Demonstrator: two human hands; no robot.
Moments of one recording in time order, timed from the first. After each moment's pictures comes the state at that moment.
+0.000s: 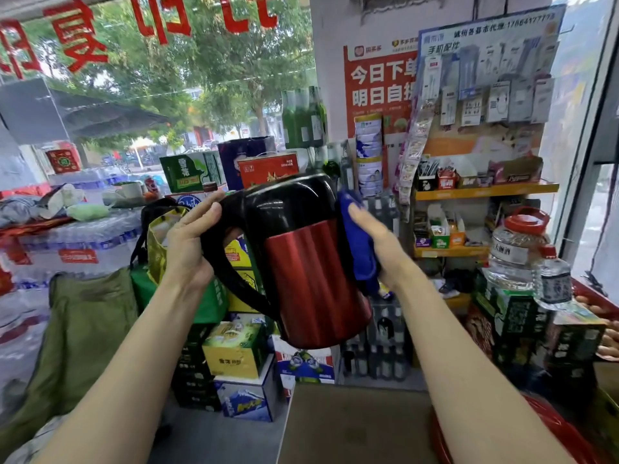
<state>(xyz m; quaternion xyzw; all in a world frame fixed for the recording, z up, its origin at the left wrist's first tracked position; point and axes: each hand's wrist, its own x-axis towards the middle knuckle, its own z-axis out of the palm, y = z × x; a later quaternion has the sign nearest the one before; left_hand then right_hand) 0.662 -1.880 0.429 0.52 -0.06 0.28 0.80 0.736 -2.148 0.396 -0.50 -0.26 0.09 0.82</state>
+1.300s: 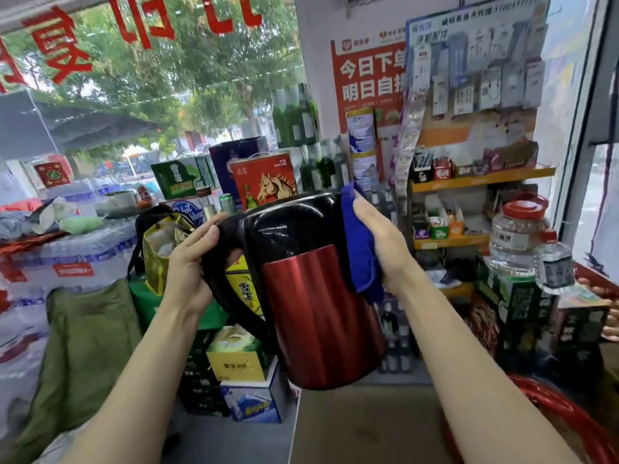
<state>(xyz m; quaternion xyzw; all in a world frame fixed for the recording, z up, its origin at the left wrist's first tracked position) 0.667 -1.874 0.406 0.54 -0.07 0.23 0.81 0.729 -2.141 0.393 -0.50 -0.23 0.04 0.83</state>
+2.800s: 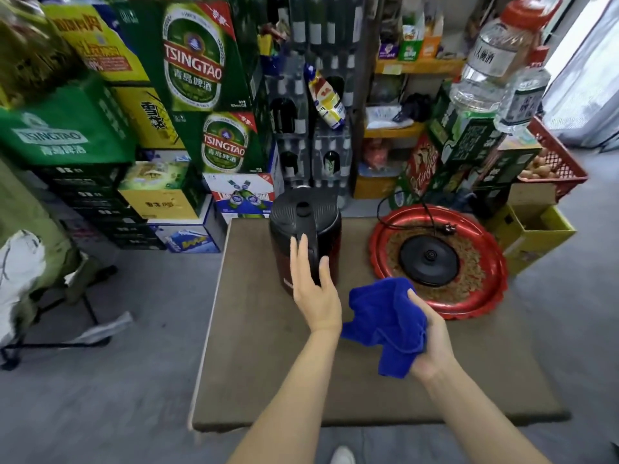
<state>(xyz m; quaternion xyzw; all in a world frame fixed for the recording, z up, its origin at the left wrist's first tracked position) 0.648 -2.137 0.014 0.74 0.18 0.32 0.57 0.596 -2.281 0.054 -0.34 0.25 0.19 0.88</state>
